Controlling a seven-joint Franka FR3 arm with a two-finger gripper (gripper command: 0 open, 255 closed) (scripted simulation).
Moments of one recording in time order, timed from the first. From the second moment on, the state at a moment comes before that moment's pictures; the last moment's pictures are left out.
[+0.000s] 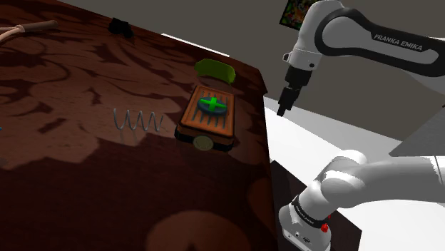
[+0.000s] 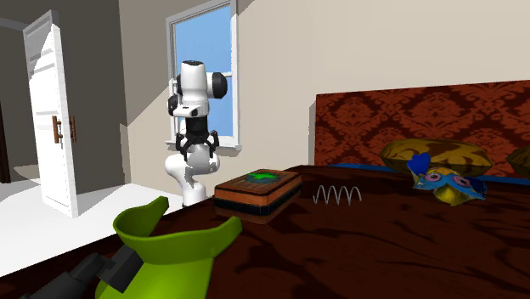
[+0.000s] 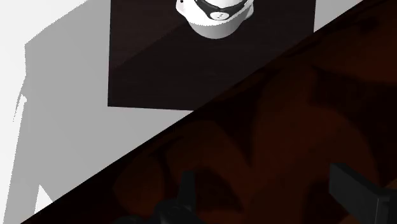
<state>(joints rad) -0.01 -0.76 -0.02 -2.40 0.02 1.48 -0.13</state>
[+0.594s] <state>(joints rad) 0.04 -0.67 0.11 -2.38 0.14 1.60 0.04</state>
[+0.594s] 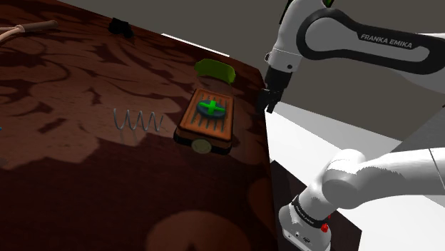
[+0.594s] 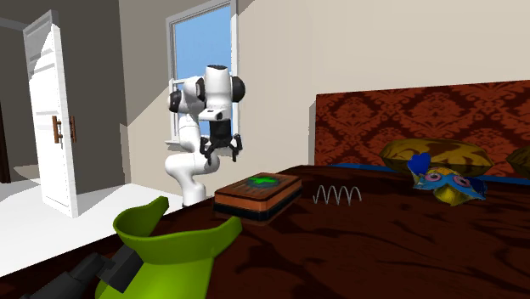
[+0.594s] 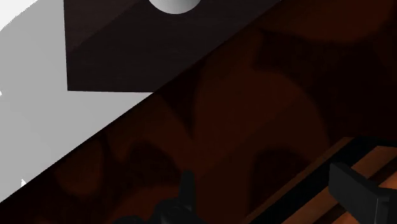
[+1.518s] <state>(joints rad) 0.08 -0.29 0.36 -2.13 0.20 1.85 0.39</state>
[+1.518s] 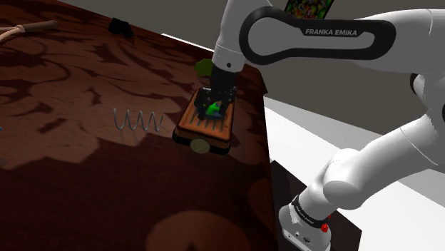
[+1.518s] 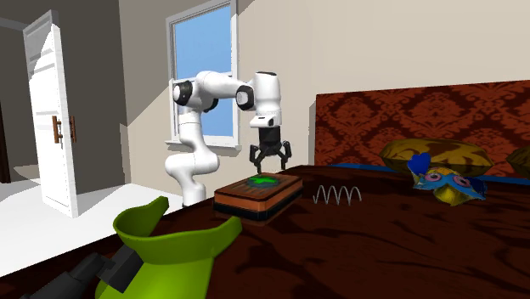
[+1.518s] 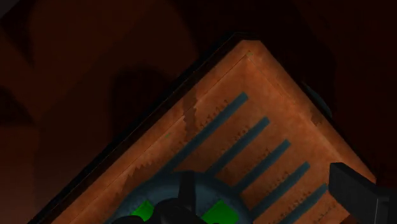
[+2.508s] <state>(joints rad) 0.17 0.23 0.49 -1.65 -0.05 1.93 0.78</state>
